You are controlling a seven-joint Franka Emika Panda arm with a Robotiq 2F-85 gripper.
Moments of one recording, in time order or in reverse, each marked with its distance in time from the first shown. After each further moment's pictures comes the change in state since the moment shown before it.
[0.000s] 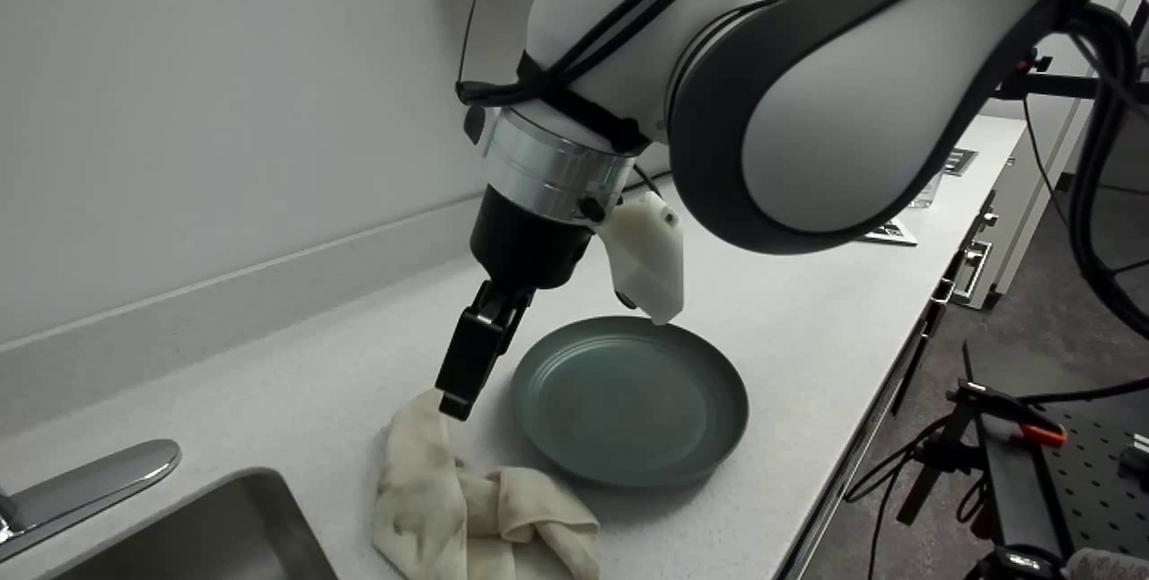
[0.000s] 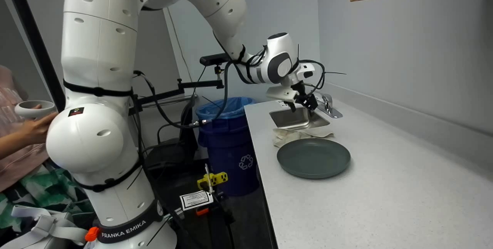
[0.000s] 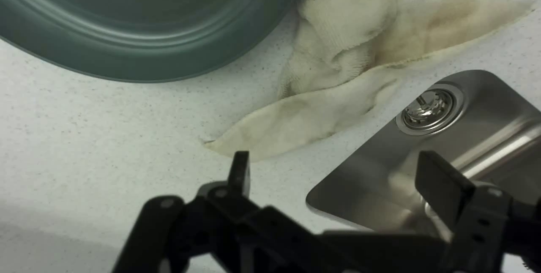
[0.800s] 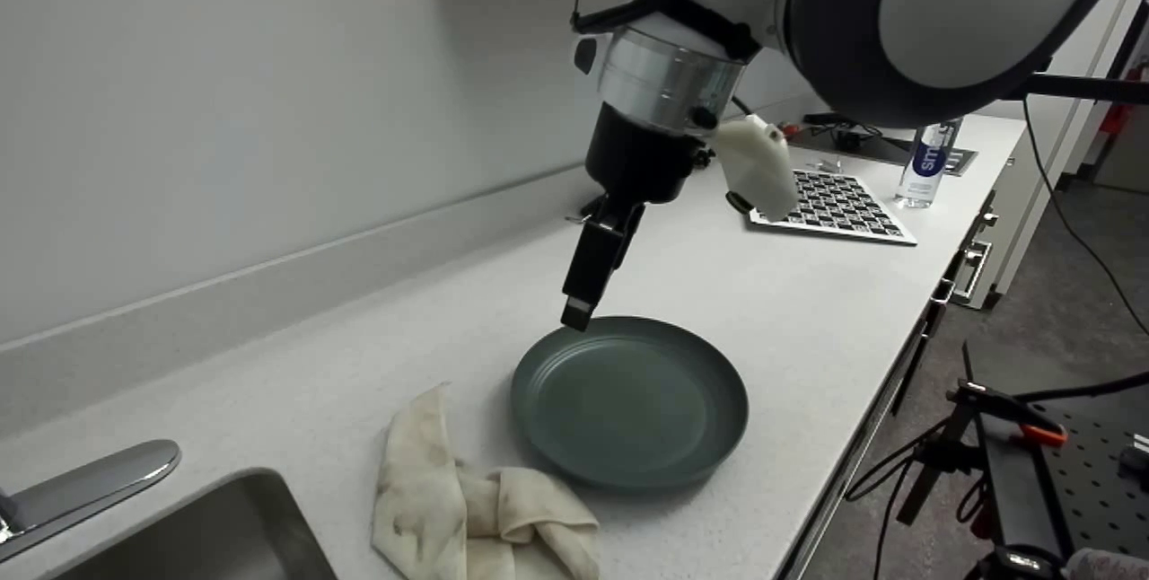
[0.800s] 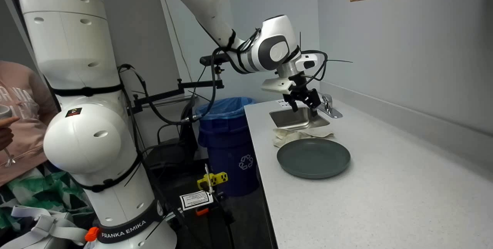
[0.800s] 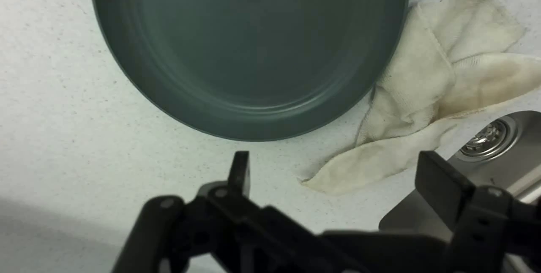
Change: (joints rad) arm -0.030 -0.252 -0.076 -0.203 -0.005 -0.133 0.027
